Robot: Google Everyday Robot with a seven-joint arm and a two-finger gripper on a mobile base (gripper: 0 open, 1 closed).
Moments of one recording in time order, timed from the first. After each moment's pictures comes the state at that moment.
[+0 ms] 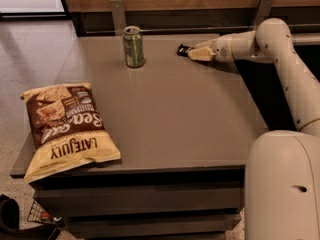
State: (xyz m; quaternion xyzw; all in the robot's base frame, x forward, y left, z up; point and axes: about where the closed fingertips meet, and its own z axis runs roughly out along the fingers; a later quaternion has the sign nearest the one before) arm 0.840 -0.156 0.816 -0.37 0.75 0.25 0.48
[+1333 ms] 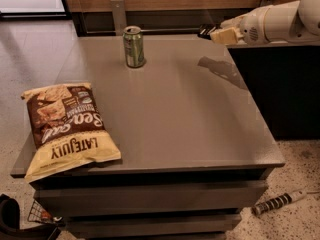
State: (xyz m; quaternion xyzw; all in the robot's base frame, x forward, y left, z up) arm 0.752 -0.201 0.934 -0.37 0.76 0.13 0.52
